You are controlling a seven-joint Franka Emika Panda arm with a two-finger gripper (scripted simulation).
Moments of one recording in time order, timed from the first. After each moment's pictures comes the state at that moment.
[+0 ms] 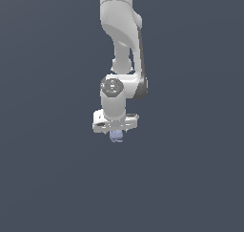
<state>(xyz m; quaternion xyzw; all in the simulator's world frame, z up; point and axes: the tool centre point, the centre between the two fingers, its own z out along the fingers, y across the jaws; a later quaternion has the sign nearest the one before) 0.007 -0.030 0.064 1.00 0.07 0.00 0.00</state>
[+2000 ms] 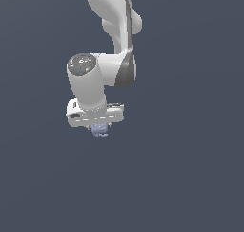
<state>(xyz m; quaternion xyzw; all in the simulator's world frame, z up) 0.034 -0.095 0.160 1.00 0.07 0.00 0.00</state>
